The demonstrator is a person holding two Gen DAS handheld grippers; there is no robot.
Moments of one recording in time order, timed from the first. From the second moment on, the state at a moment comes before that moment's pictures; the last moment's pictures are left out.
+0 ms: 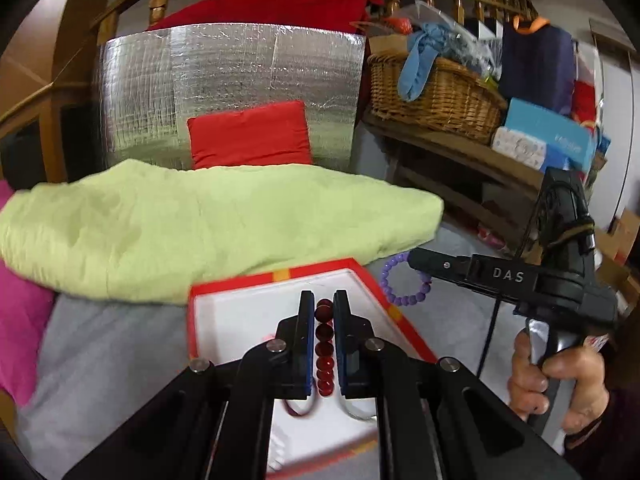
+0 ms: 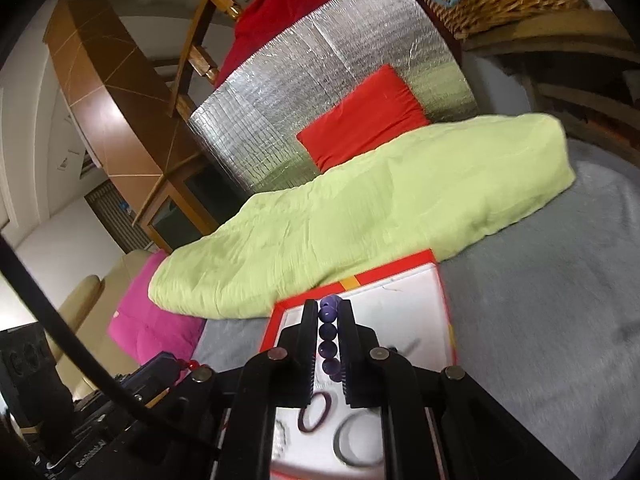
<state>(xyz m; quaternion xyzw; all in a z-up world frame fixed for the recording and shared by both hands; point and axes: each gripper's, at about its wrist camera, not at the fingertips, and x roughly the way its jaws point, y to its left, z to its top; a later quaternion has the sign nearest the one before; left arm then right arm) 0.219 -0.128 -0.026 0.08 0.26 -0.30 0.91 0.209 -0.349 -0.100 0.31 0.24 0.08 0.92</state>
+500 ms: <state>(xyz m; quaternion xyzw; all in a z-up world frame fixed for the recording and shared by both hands) 0.335 -0.141 -0.072 0.05 0.36 -0.27 0.89 0.307 -0.345 -0.153 0.36 0.32 0.11 0.87</state>
